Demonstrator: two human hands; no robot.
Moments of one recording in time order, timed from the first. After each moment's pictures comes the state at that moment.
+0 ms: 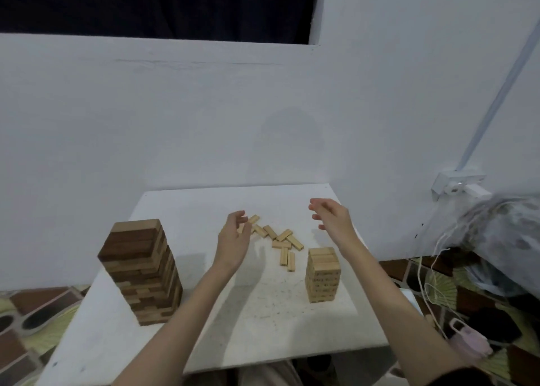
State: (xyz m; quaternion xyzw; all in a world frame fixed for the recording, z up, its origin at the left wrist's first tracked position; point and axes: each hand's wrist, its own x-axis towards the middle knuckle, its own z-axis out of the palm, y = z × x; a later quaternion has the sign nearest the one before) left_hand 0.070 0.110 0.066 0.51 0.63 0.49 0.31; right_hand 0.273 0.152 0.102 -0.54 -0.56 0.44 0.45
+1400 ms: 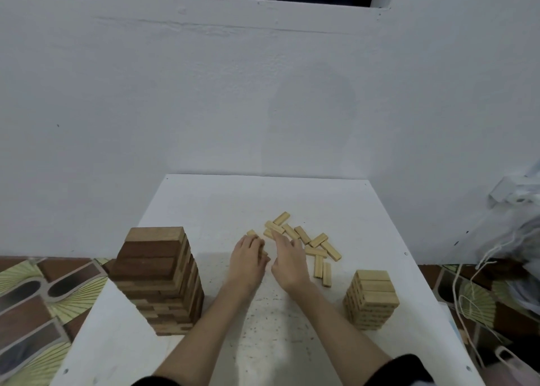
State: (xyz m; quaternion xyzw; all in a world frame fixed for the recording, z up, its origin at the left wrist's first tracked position) left_hand 0.014 0.170 -0.060 0.65 0.70 0.28 0.08; right_hand 0.131 0.186 -0.033 -0.56 -0.80 0.16 0.14
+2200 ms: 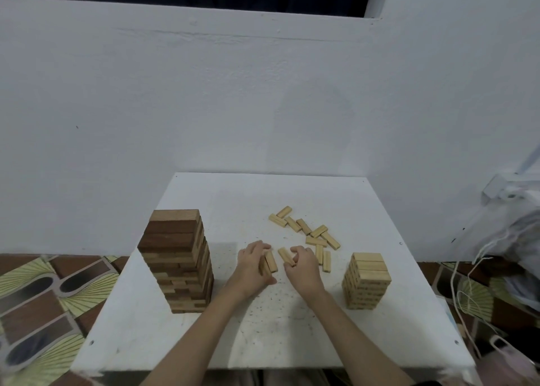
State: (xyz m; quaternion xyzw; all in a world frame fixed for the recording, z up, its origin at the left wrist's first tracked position) left_hand 0.014 0.111 -0.038 0.63 0.66 0.29 0.29; right_hand 0.155 0.144 -0.029 -0.62 -0.68 0.32 0.24
